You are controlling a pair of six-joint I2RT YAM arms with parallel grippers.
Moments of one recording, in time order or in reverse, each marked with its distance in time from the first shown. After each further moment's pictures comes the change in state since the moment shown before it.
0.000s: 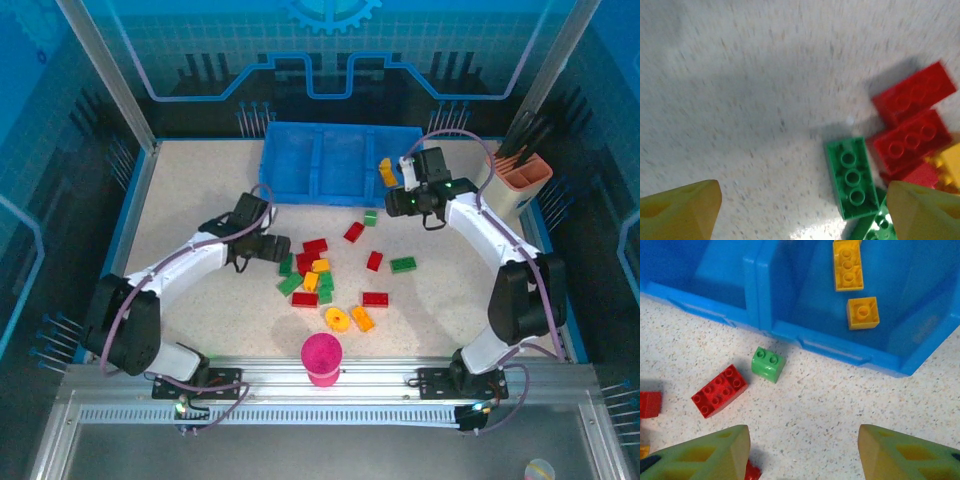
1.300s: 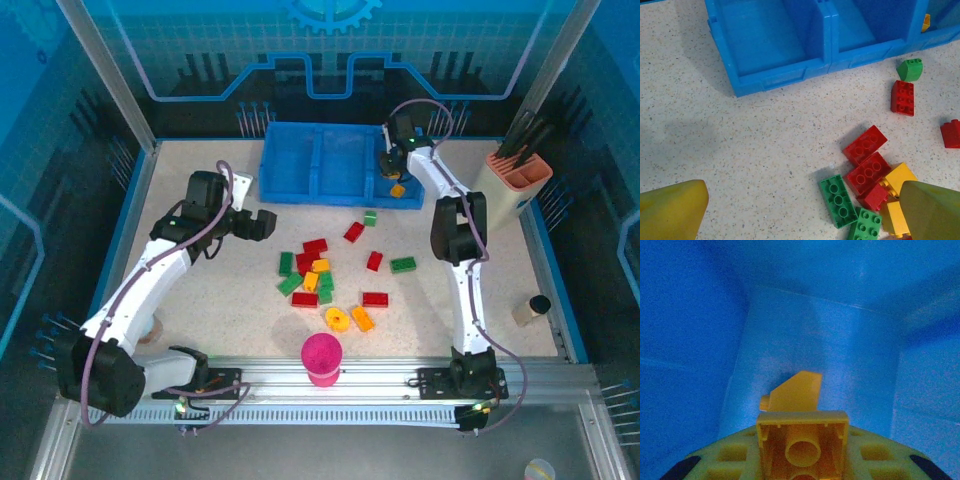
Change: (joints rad) left arm 0.166 -0.235 0.127 -0.034 0.200 0.210; right arm -0.045 0.867 0.952 -0.128 0.173 -0.011
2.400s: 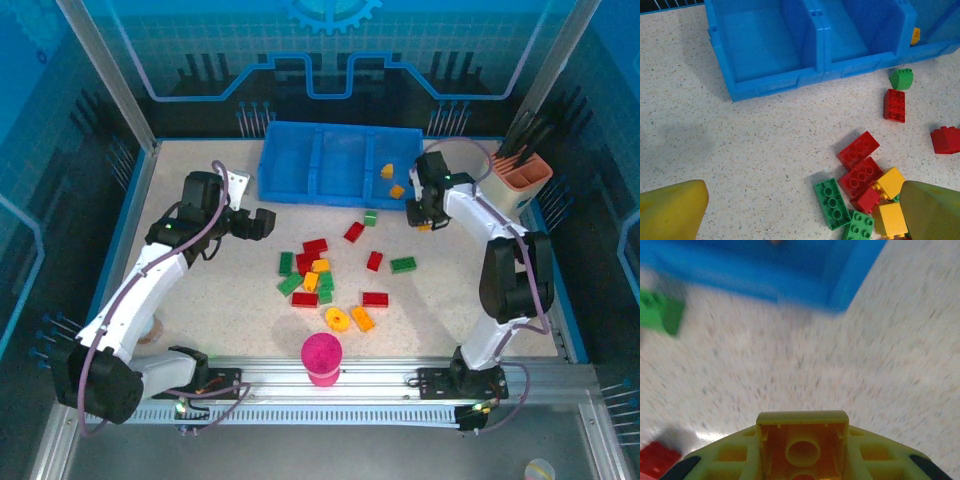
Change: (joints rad) left arm 0.000 -0.037 0.000 0.001 0.008 -0.019; right arm -0.026 -0.718 -0.866 -0.031 -0.025 -0.009
